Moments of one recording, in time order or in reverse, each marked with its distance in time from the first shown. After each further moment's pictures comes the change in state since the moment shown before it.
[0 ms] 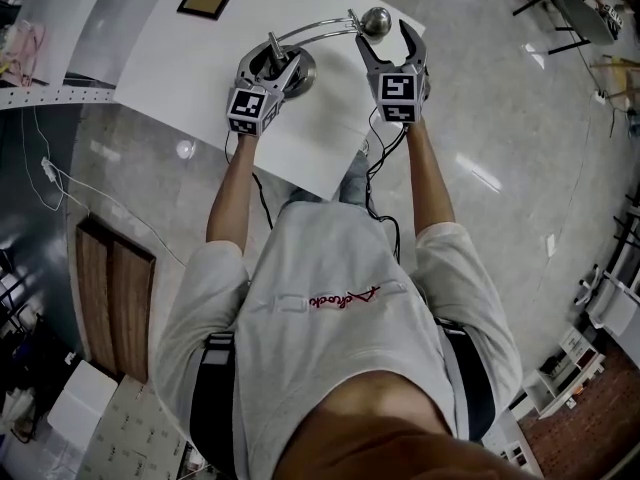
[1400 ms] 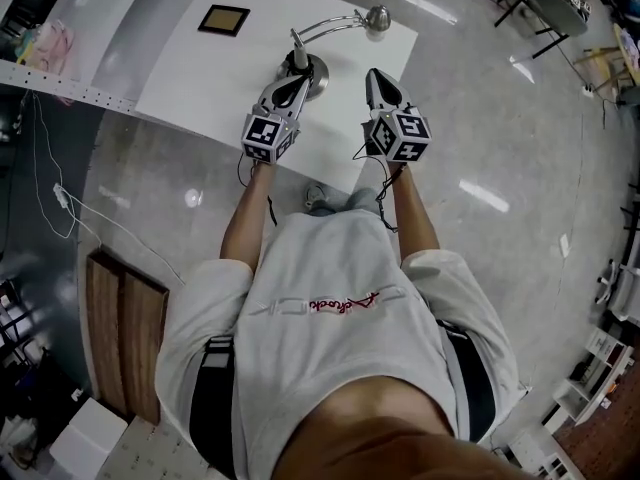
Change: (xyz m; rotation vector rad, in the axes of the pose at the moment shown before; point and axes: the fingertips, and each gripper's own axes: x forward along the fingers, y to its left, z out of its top) left arm -0.080 -0.061 0.031 0.006 -0.095 -0.127; right arm -0.114 0.071 0.020 0.541 -0.145 -0.025
